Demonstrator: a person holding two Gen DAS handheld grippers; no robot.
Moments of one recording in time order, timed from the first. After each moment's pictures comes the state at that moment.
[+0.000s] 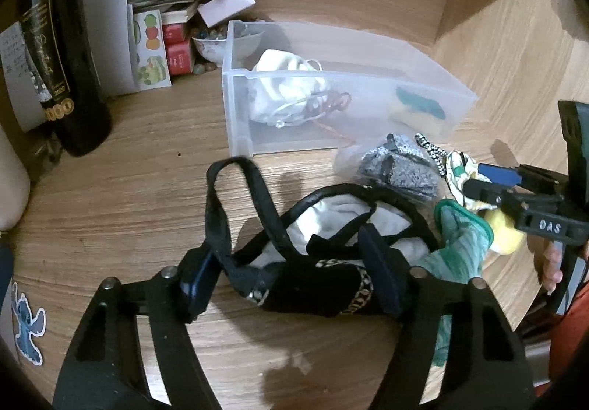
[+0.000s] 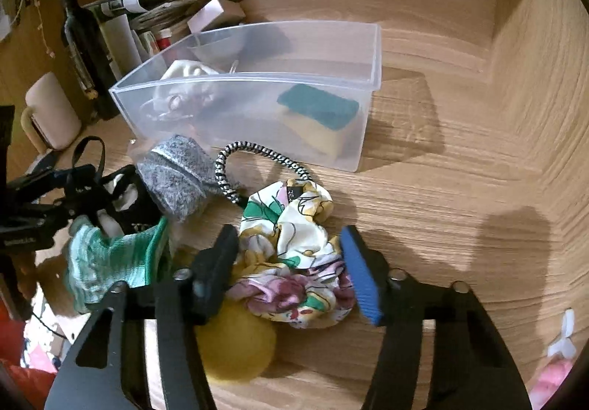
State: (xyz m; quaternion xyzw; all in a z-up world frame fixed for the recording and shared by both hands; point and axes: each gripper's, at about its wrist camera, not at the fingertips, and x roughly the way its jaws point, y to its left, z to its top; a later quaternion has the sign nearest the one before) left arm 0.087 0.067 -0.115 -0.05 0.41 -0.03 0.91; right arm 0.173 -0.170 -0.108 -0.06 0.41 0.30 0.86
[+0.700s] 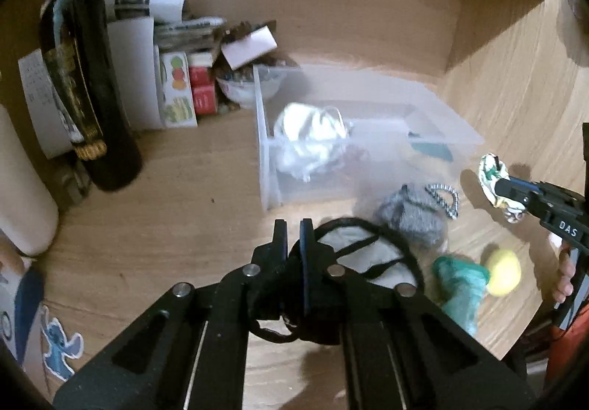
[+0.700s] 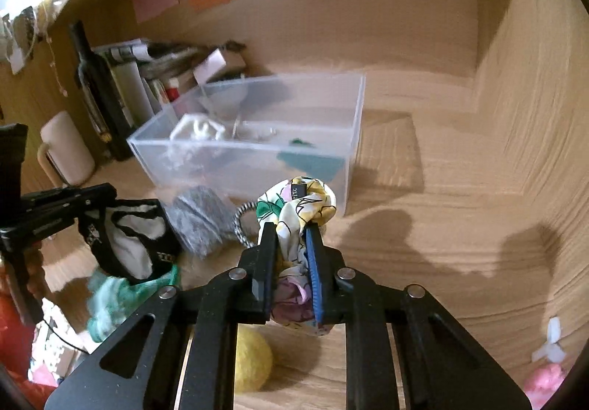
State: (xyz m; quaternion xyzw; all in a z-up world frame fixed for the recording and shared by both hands) left arm 0.088 0.084 -0.077 -0.05 0.37 0.00 0.93; right arm 0.170 -0.185 -0.071 -0.03 0.36 0.30 0.88
